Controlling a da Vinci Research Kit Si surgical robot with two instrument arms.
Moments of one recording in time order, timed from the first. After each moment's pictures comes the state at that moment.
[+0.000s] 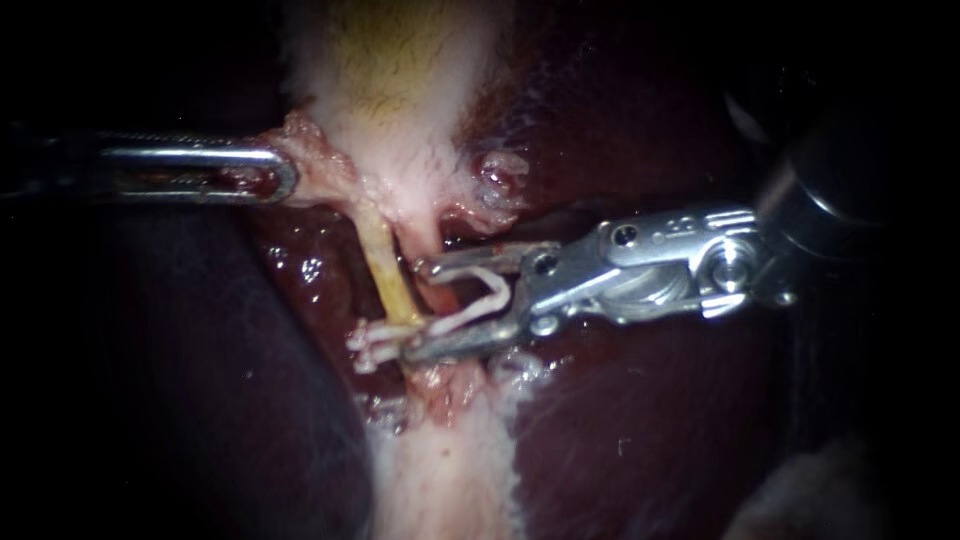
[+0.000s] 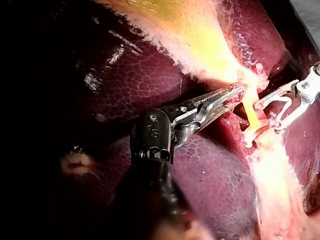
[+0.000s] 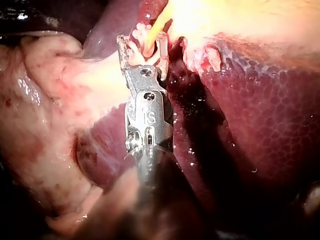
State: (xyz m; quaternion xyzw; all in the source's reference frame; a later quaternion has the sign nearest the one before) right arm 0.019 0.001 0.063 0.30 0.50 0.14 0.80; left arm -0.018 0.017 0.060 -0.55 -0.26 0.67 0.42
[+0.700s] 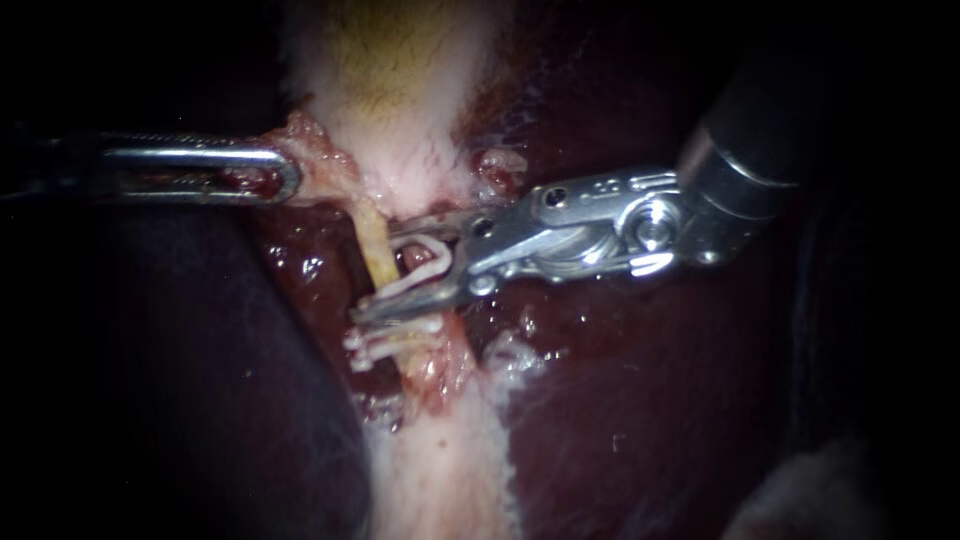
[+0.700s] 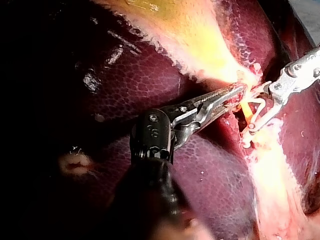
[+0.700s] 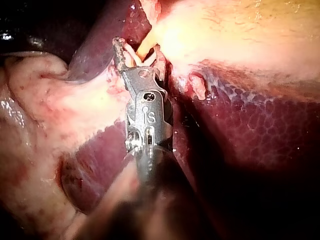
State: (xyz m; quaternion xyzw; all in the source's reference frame) right arm 0.025 0.003 0.065 0.30 0.51 0.14 0.79; left arm -0.018 0.017 0.060 -0.55 -0.26 0.67 0.42
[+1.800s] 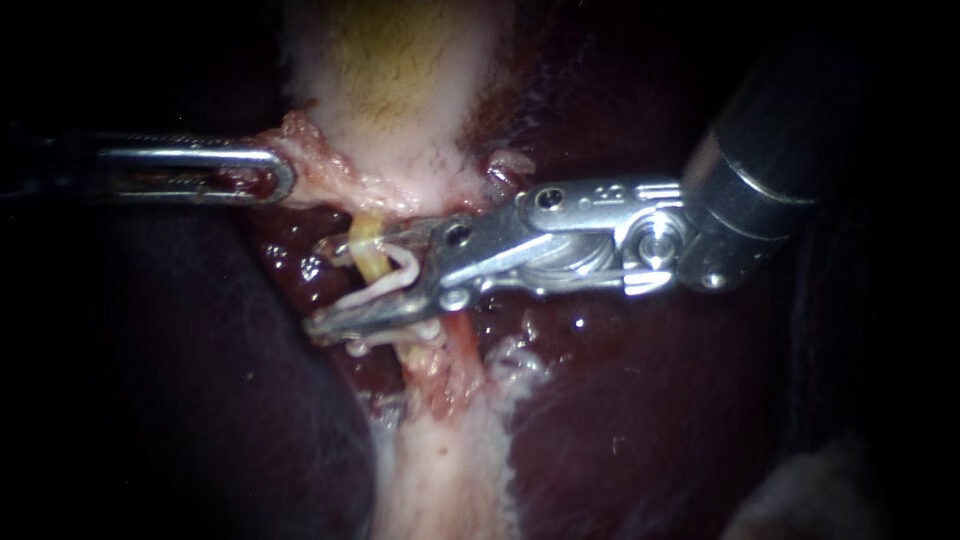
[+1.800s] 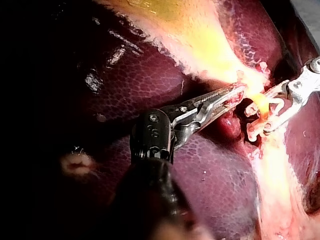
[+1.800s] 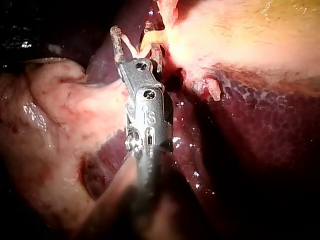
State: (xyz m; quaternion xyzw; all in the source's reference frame) right arm 0.025 0.002 0.058 0.31 0.58 0.14 0.74; left arm -0.018 0.017 0.060 -0.55 -0.26 0.67 0.42
